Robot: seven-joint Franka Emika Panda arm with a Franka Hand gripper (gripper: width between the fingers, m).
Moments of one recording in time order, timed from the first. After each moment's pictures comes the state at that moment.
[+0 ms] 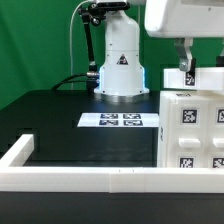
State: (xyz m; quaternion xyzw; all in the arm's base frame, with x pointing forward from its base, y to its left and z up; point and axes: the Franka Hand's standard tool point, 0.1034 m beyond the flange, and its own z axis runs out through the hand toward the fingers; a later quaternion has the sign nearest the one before) arm 0.615 0.086 0.169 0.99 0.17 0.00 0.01
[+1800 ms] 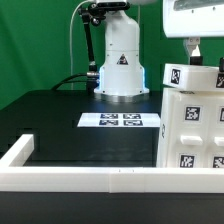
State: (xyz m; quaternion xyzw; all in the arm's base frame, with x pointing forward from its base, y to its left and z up) arm 0.618 0.092 0.170 0.79 -0.61 0.01 -0.03
